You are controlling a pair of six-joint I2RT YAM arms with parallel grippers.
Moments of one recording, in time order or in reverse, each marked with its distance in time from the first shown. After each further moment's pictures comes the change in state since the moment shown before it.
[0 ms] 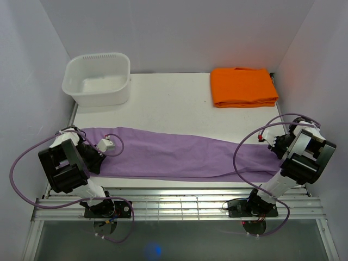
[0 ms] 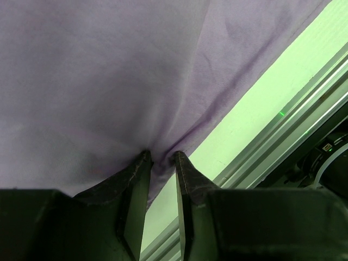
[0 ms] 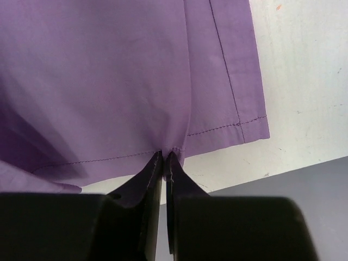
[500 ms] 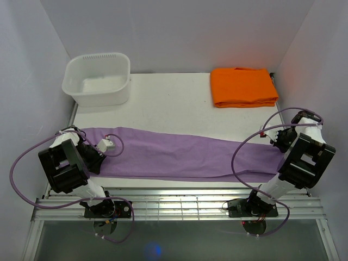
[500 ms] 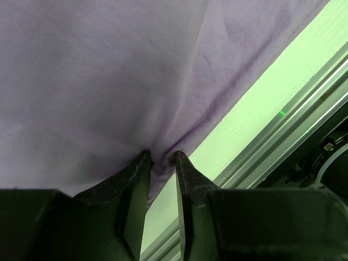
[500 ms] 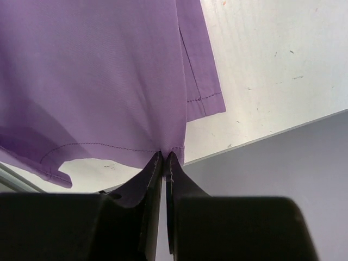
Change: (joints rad) left arm 0.000 -0.002 -0.002 0.002 0.000 0.008; right arm 0.018 -0.065 0.074 -0.064 -0.003 -0.020
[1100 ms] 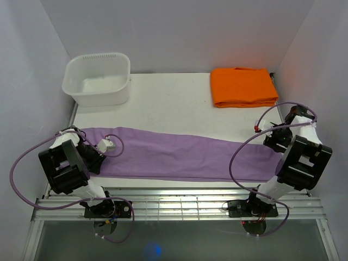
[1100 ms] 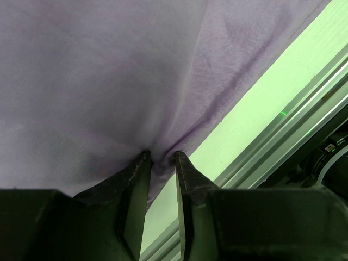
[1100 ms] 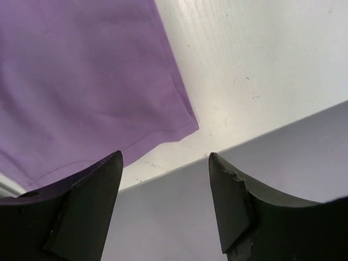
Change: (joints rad) left arm 0.000 -0.010 -0.008 0.007 0.000 0.000; right arm 0.093 -0.004 0.000 0.068 -0.010 0.097
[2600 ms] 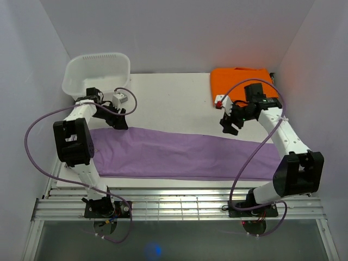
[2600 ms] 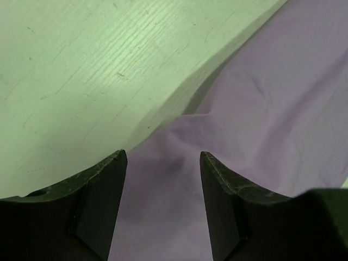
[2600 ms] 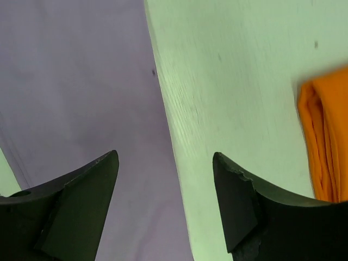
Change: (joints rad) left arm -0.320 0.319 0.527 0.265 0.463 -0.637; right arm 0.545 -0.158 0.161 -0.042 -0.370 0.573
